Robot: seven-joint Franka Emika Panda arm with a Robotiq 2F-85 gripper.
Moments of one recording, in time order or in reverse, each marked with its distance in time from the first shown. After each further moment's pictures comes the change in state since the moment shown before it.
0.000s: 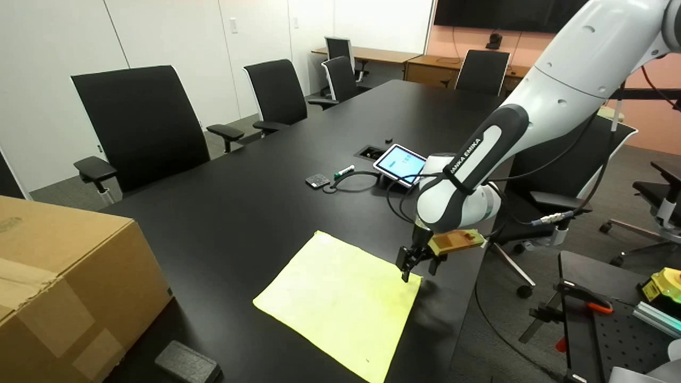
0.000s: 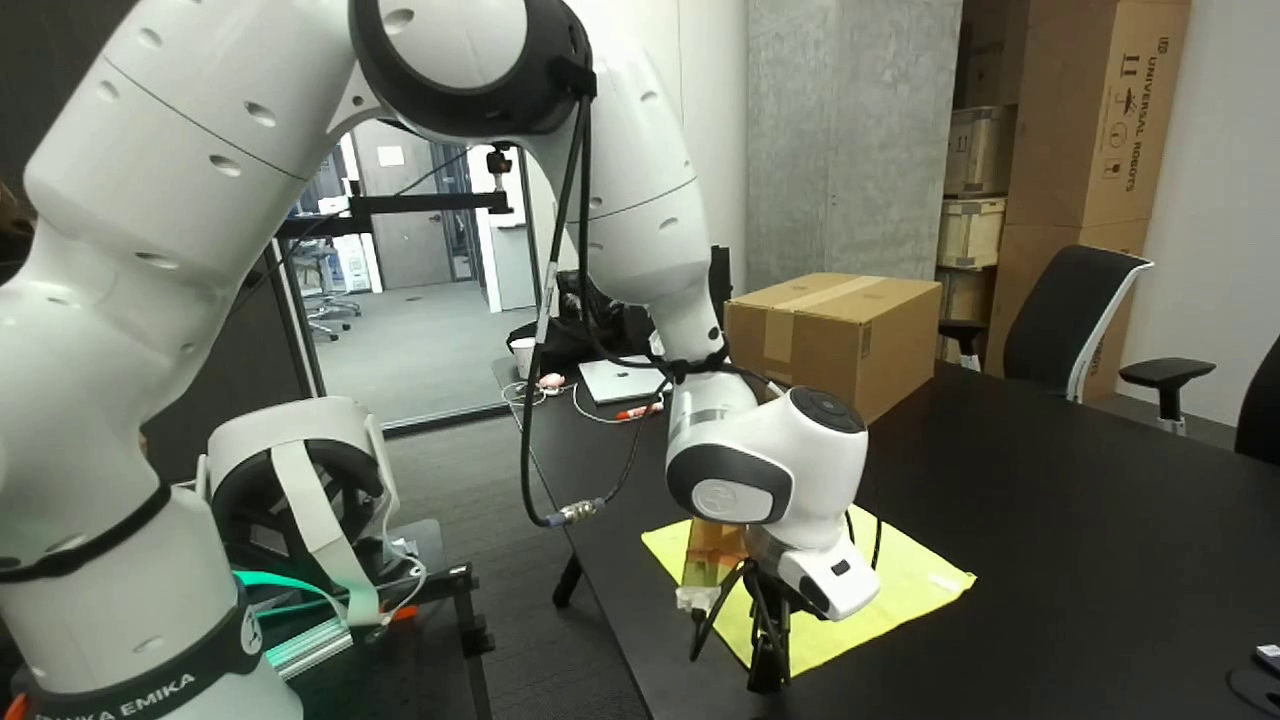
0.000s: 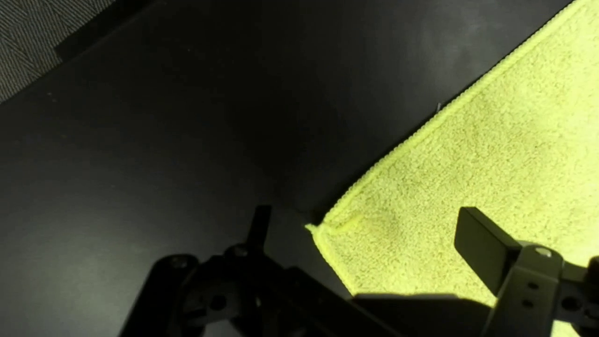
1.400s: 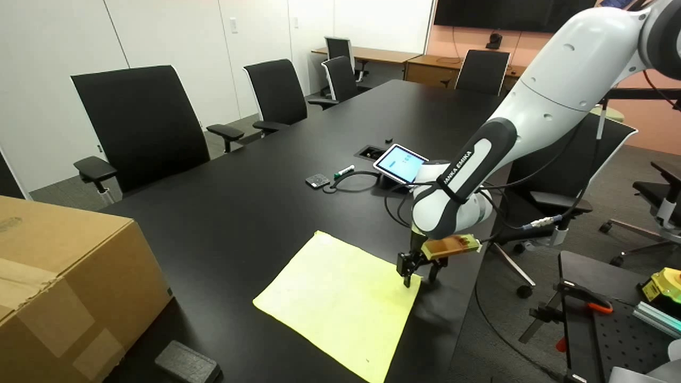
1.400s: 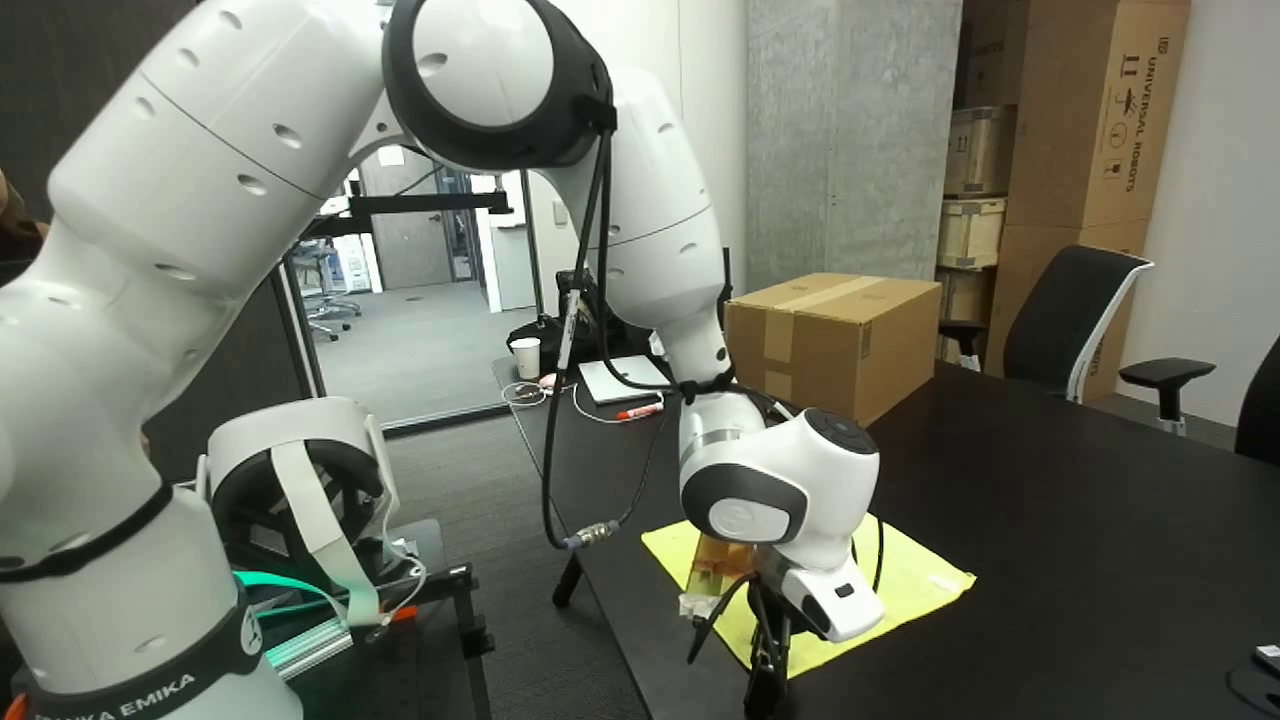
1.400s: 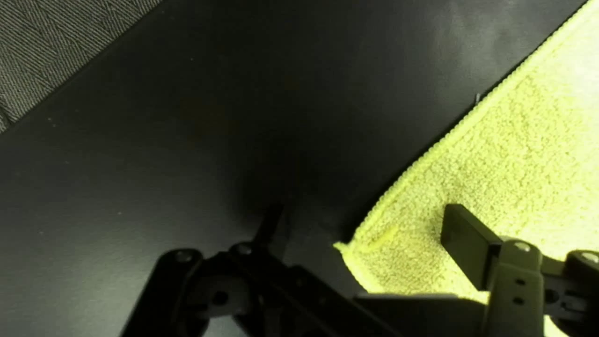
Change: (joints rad) arm 0.023 0.071 -0.035 0.067 -0.059 -0.055 0.133
